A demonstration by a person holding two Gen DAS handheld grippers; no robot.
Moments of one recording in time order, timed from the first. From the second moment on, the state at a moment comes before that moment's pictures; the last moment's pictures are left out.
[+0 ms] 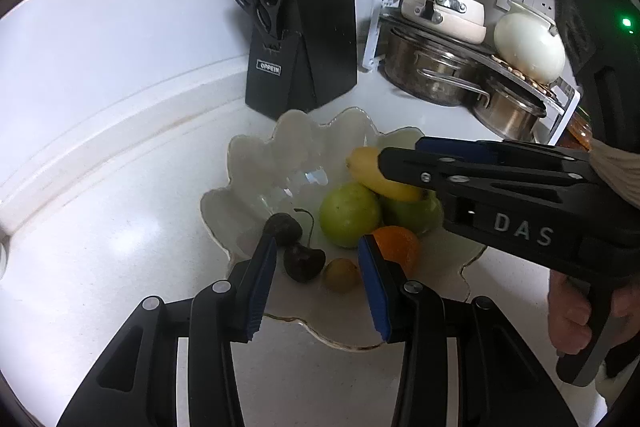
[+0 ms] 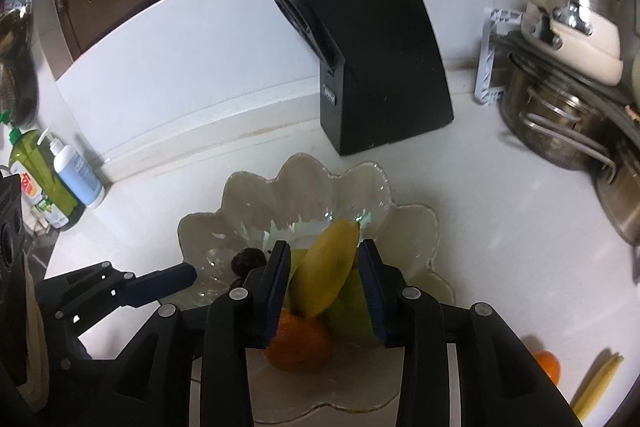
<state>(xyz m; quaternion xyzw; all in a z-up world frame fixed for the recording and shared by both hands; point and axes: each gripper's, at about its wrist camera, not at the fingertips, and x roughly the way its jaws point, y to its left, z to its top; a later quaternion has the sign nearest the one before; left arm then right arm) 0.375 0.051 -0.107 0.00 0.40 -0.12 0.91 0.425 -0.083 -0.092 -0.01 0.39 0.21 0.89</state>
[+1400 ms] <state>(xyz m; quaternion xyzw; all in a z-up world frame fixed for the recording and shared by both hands) 0.275 -0.028 -0.019 0.08 0.24 -0.13 0.96 0.279 -0.205 -0.018 0.04 0.28 0.00 0.96</state>
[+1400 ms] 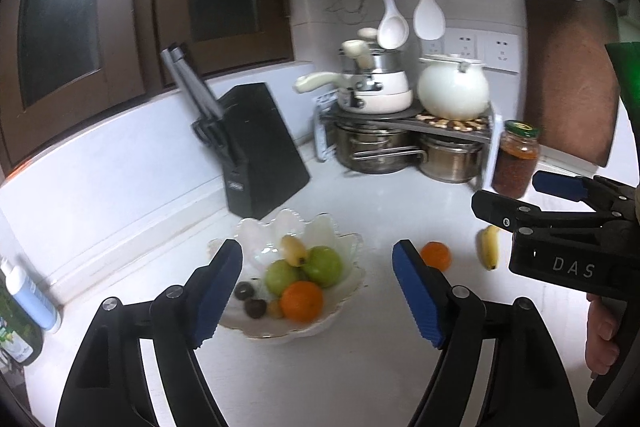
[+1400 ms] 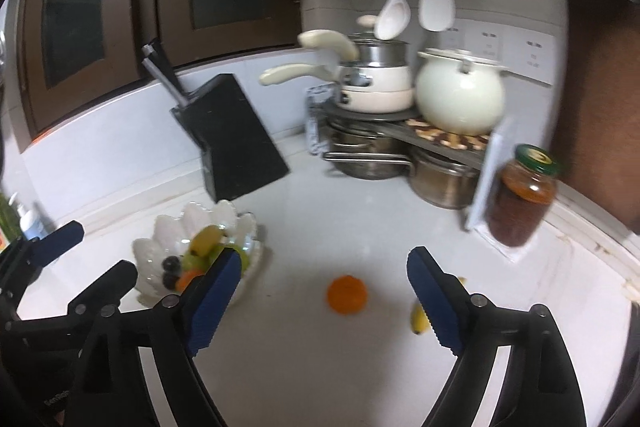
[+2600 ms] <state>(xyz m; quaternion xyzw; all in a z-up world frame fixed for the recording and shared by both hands) 0.308 -0.126 -0.082 0.11 0.28 -0.21 0.93 0.271 -0.296 -0.074 0.07 0.33 -0.11 0.94</state>
